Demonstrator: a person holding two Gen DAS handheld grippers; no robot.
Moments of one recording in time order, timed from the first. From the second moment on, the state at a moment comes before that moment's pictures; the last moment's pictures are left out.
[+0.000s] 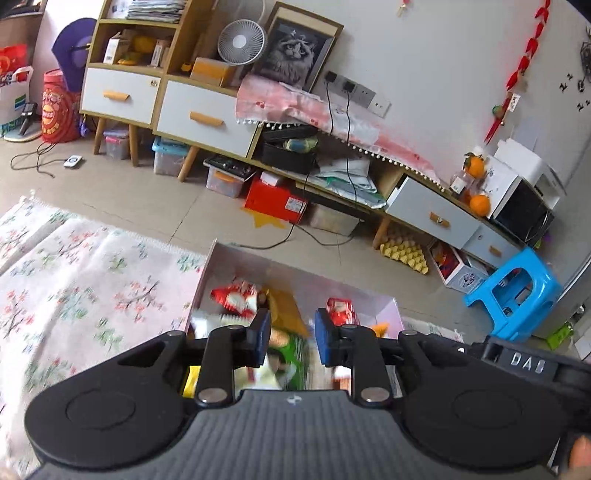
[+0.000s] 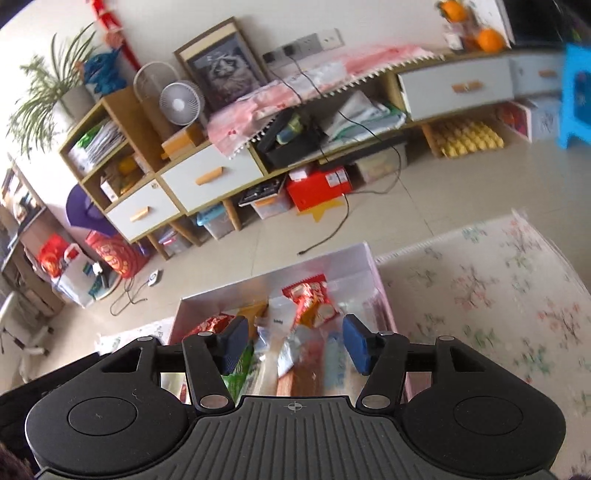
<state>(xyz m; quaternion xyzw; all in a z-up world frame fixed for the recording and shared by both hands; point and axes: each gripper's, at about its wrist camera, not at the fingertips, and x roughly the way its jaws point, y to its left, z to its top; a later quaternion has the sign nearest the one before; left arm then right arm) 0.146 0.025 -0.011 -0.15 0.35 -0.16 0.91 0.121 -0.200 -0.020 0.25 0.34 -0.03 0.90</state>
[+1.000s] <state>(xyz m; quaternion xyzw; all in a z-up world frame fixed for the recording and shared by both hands) 0.064 -0.001 -0.036 0.01 0.48 -0.15 0.86 0.009 -0.218 -0.033 0.17 0.46 -0.09 0.87</state>
